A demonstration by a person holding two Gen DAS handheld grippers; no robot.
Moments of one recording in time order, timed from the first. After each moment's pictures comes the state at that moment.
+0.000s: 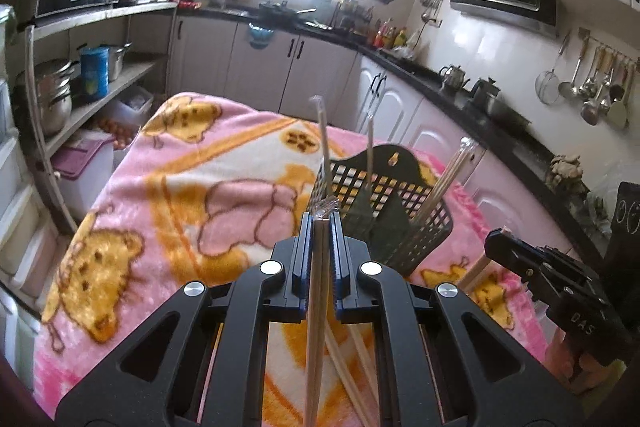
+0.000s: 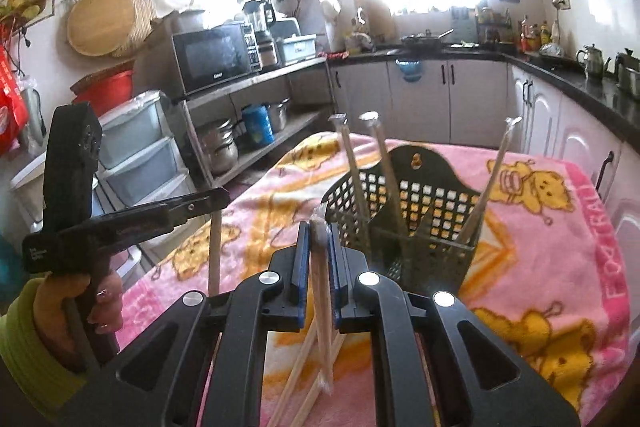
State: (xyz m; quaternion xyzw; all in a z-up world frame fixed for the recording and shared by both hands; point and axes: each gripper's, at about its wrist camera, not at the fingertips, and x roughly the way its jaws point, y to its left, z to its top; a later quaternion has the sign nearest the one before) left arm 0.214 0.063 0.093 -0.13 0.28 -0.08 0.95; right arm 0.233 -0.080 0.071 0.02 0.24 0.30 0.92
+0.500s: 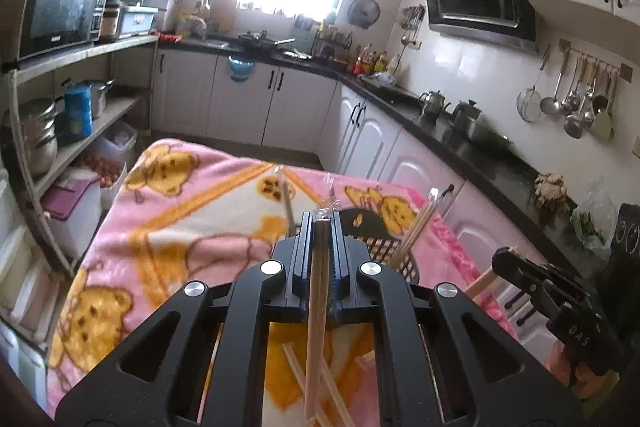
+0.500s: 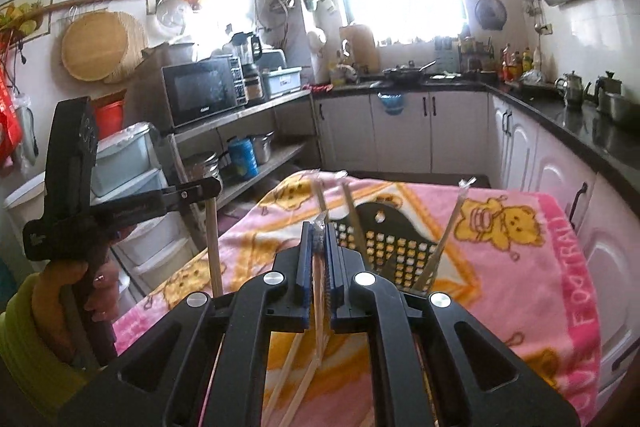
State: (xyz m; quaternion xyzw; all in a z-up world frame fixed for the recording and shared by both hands) left arm 0.235 0.047 0.149 -0.12 0.23 -0.10 0.96; right arm 0.230 -0.112 0.113 0.03 0.19 0.27 0.94
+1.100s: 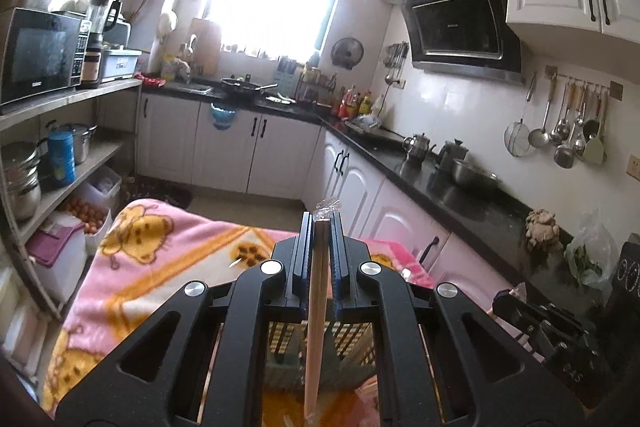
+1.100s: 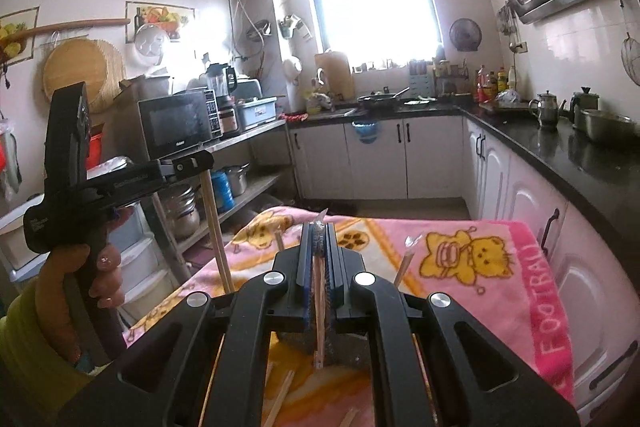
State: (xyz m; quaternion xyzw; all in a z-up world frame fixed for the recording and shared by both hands) left arm 0.274 0.014 0.200 -0.12 0.15 -0.11 0.97; right arm 0.250 -0.147 0.145 0.05 0.16 0.23 0.96
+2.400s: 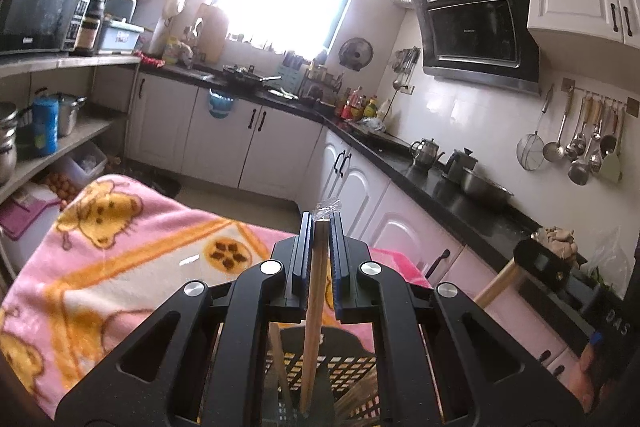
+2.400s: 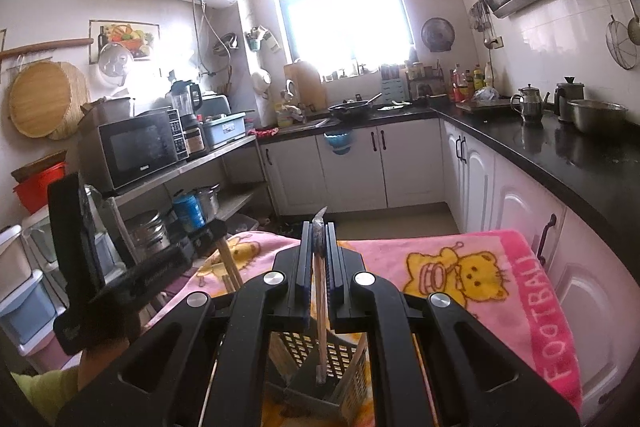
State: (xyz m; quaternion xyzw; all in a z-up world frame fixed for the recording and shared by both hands) left arm 0.349 -0.002 0.133 -0.16 0.15 -0.11 0.97; right arm 0.335 -0.150 0.130 0.08 0.15 0.19 0.97
